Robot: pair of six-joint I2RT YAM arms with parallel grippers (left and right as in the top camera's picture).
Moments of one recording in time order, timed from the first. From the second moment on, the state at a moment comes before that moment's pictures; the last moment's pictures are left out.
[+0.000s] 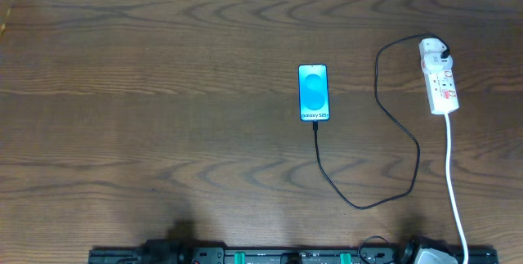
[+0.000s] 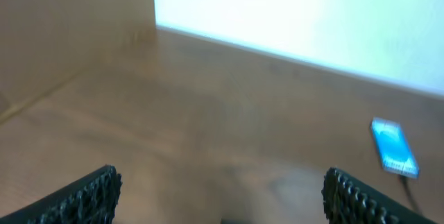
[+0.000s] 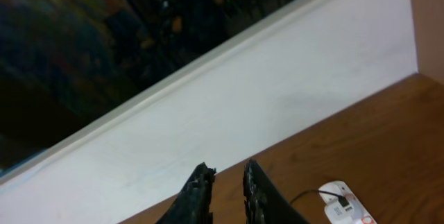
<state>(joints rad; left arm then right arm) 0.03 0.01 1.38 -1.60 -0.19 -0.17 -0.28 1.12 1.79 -0.80 -0.21 0.45</state>
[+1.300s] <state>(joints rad) 0.03 0.01 0.15 -0.36 -0.19 -0.49 -0.14 0.85 1.79 -0.83 -0.12 0.42</state>
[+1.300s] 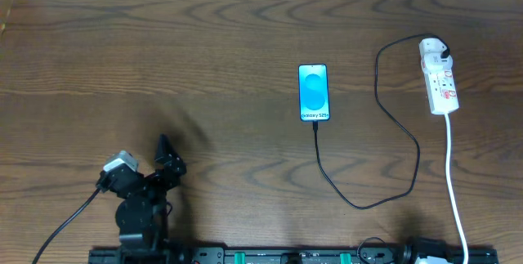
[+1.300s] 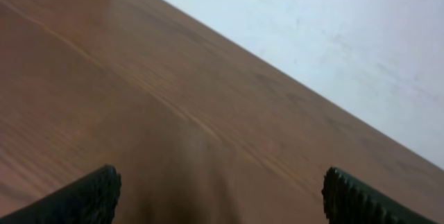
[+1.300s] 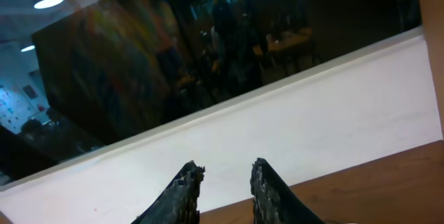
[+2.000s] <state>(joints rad) 0.03 0.01 0.04 -0.13 -0.17 -0.49 -0.13 0.85 1.79 -0.83 -0.11 0.42</state>
